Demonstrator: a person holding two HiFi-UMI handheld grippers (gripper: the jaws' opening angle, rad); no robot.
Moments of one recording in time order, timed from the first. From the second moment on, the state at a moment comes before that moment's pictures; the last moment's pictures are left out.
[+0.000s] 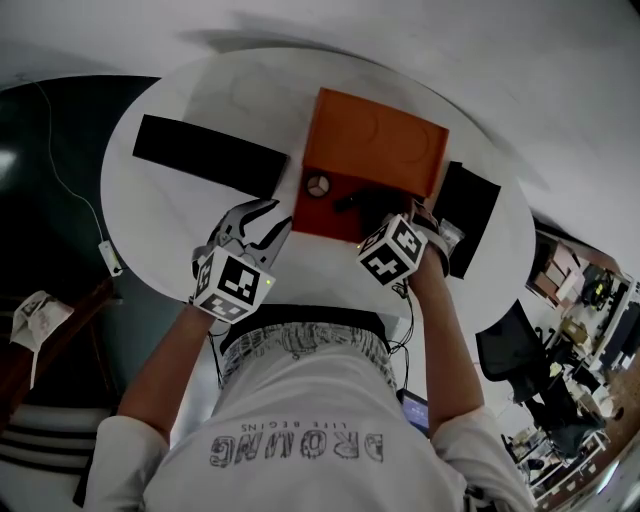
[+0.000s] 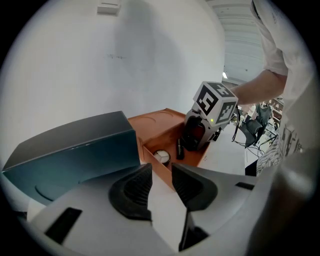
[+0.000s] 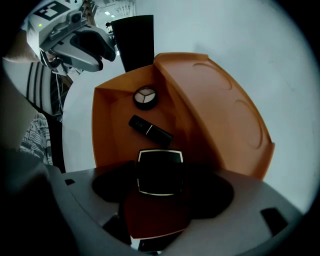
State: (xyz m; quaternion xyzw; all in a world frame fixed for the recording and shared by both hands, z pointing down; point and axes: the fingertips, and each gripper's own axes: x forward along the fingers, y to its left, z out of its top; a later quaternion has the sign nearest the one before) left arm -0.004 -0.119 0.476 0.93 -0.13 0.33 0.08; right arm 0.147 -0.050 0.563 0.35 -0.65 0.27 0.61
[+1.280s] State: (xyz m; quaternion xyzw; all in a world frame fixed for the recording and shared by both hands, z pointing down) left arm 0.026 -0.076 0.413 0.94 -0.12 0.31 -0.02; right arm 0.165 -0.035 0.460 0.57 -0.68 0.20 0.41
